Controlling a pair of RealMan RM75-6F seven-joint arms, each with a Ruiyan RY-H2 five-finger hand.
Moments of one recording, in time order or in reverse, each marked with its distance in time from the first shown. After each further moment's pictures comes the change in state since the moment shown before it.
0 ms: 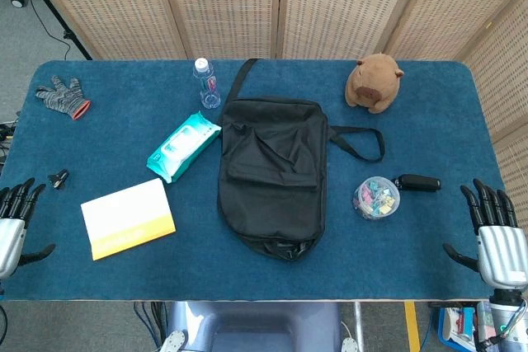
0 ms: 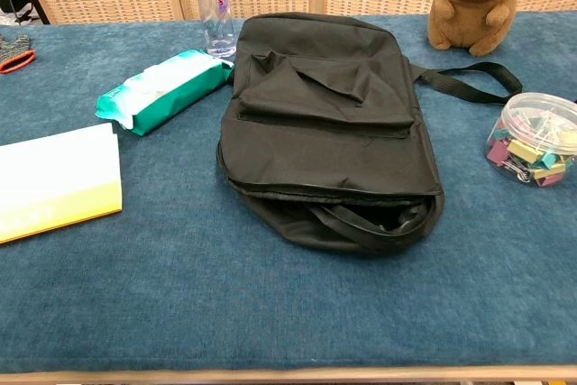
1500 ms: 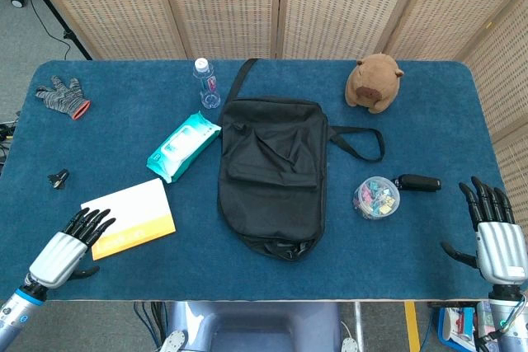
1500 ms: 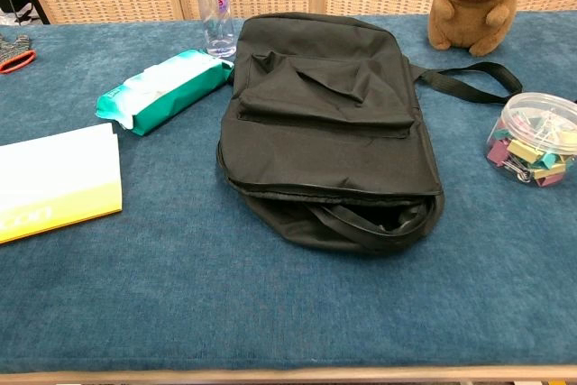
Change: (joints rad) left arm -0.093 -0.419 0.186 0.861 0.351 0.080 -0.461; right arm 0.013 0.013 0.009 -0.011 0.026 -0.033 0.046
